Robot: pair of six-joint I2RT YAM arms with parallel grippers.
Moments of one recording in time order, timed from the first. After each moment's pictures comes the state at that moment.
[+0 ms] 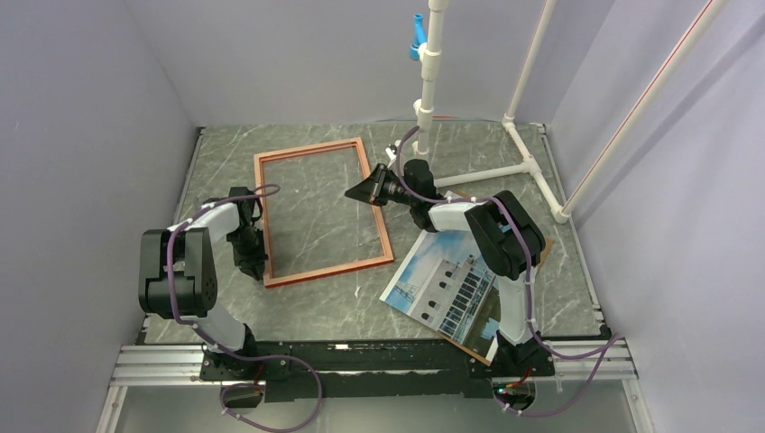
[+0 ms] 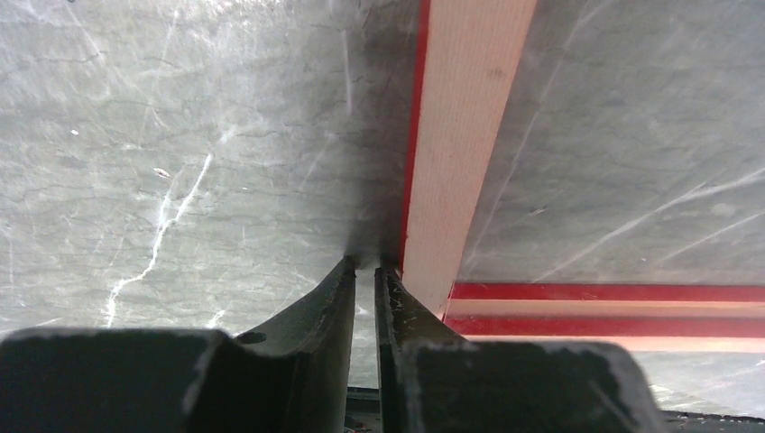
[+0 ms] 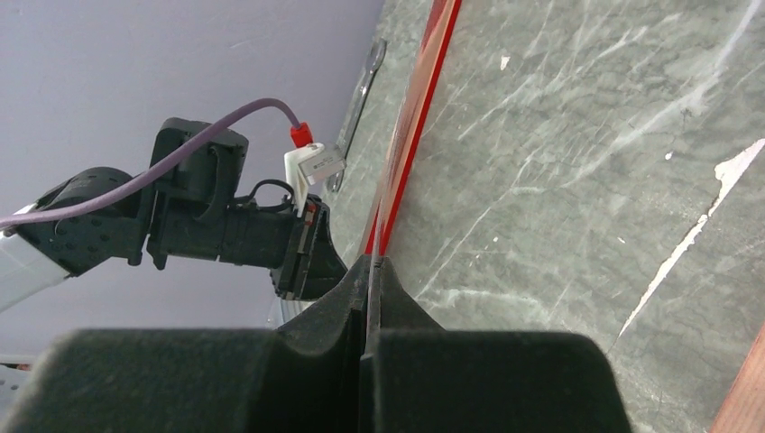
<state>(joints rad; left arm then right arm) 0.04 1.62 0.90 -0.83 0.00 -0.21 0.55 2.04 1.13 0.75 -0.58 0.99</state>
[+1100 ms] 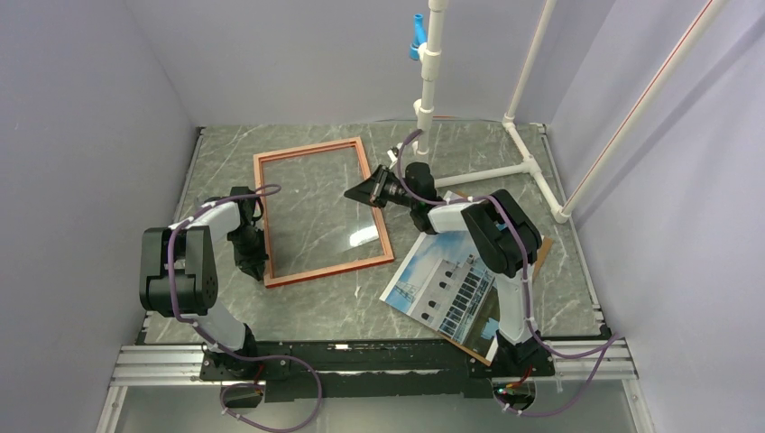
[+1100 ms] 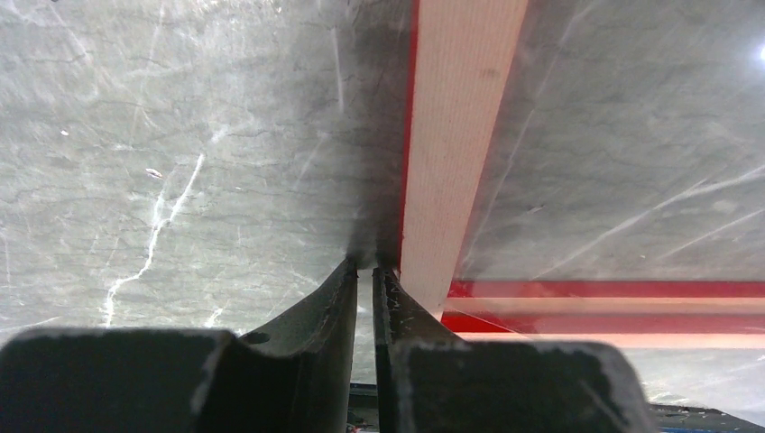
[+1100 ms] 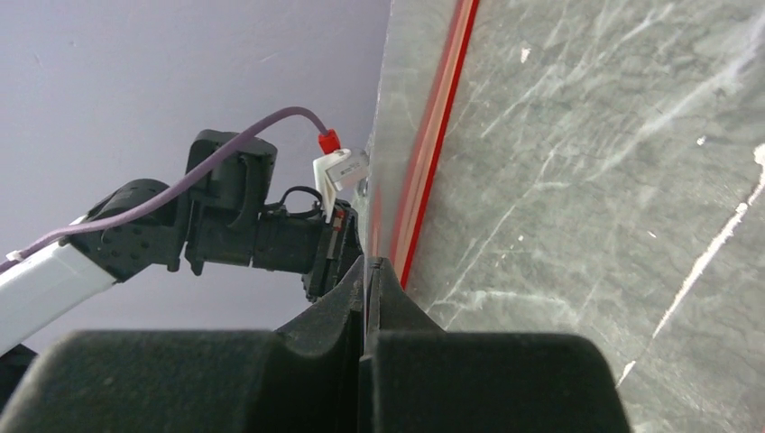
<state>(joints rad) 0.04 1.63 0.91 -0.84 0.00 -0.20 0.55 2.07 1.13 0.84 -0.60 1.11</state>
